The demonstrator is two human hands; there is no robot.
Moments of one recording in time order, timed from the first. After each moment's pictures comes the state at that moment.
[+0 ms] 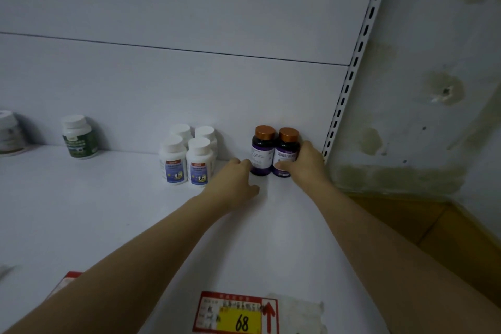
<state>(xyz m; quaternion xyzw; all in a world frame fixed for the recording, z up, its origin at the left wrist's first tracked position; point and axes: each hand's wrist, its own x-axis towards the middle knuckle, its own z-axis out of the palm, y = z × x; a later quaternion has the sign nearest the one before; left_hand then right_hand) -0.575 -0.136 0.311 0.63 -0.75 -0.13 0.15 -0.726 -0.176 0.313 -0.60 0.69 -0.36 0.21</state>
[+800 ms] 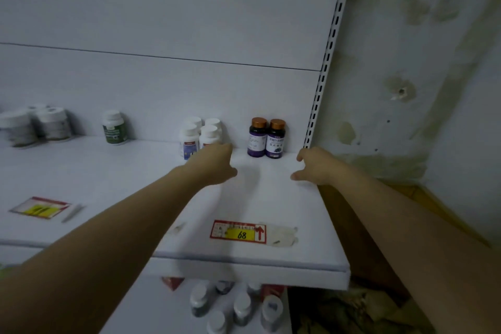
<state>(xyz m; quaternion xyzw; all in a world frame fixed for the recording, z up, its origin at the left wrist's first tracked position) -0.547 -0.038 0.351 0.65 -0.75 -0.06 0.13 -0.758 -0.047 0.364 -0.73 0.68 0.00 0.07</state>
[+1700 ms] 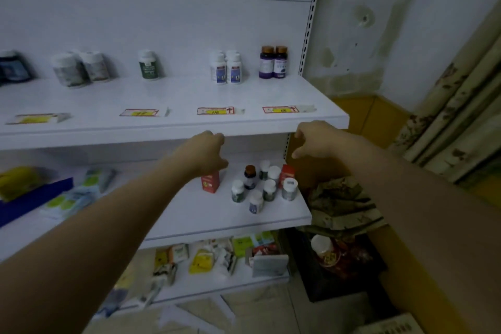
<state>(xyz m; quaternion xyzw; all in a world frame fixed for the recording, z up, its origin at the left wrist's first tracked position) -0.389 0.193 0.284 0.57 -0.81 -0.09 0.06 -0.619 0.216 0.314 -0.67 0.73 -0.01 0.11</state>
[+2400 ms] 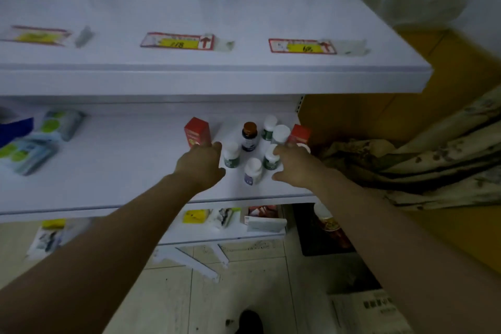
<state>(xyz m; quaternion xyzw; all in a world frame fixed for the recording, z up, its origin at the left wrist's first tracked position) -0.437 0.092 0.098 0.62 -0.77 -0.15 -0.05 -0.646 0.103 0.098 -0.73 0.66 0.05 0.20</state>
